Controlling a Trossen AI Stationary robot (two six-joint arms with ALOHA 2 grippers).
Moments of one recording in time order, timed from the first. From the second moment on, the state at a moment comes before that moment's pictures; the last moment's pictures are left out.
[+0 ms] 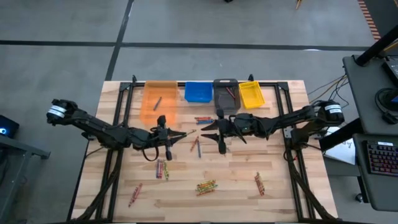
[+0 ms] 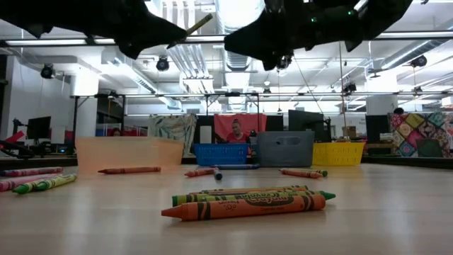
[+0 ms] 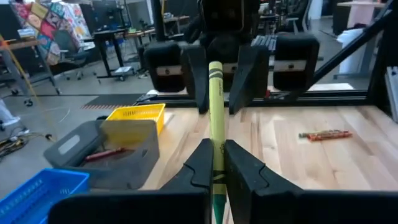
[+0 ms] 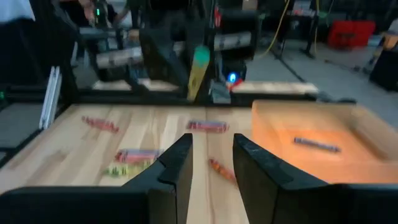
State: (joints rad) left arm -0.28 1.19 0.47 0.64 -0.51 0.04; right arm 0.00 1.52 0.76 0.65 -0.03 -0.03
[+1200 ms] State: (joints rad) left arm -0.23 1.53 0.55 1.04 -0.52 0.06; right arm 0.00 1.51 0.76 0.76 -0.03 0.00
